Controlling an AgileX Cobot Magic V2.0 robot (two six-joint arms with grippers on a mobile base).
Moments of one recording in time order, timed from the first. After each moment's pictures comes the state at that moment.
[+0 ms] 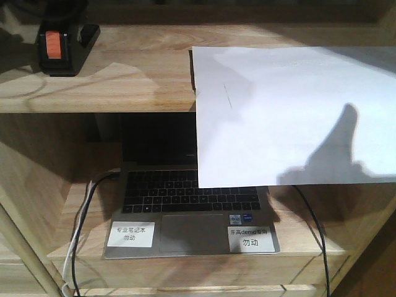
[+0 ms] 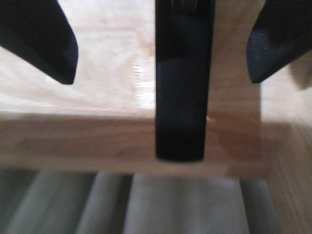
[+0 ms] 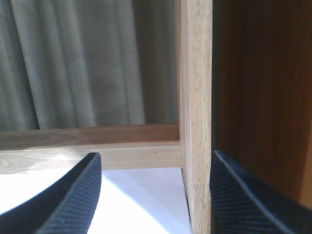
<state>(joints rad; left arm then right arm) -0.63 1.56 -1.96 0.54 1.21 -0.68 -0.02 0.59 -1.08 0.07 0.57 0.00</state>
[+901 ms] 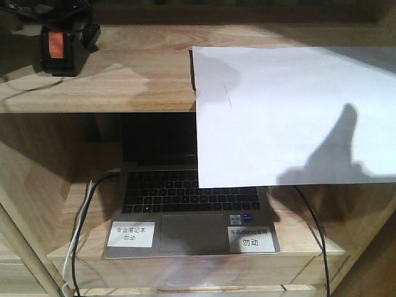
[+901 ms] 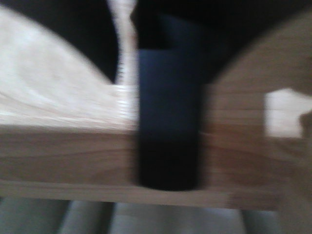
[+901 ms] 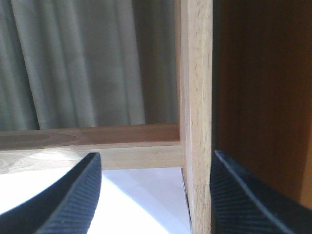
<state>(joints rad) -0.59 1.62 -1.96 0.52 1.22 -0.66 -0.02 0.59 -1.08 0.07 0.57 0.00</state>
